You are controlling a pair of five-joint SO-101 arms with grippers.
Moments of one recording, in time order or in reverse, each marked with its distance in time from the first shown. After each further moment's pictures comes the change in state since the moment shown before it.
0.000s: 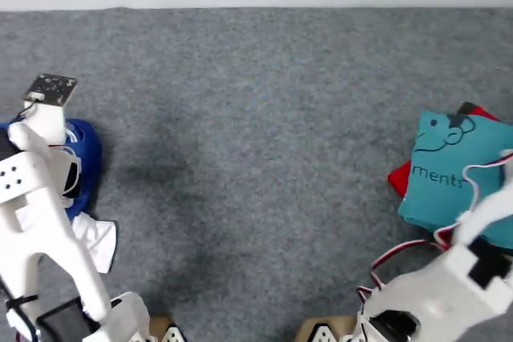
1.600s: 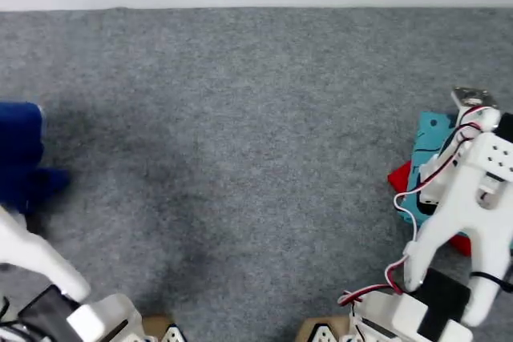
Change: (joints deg) left arm -16.5 6.5 -38.6 -20.0 7.1; right arm -14.2 -20.7 32.8 0.0 -19.0
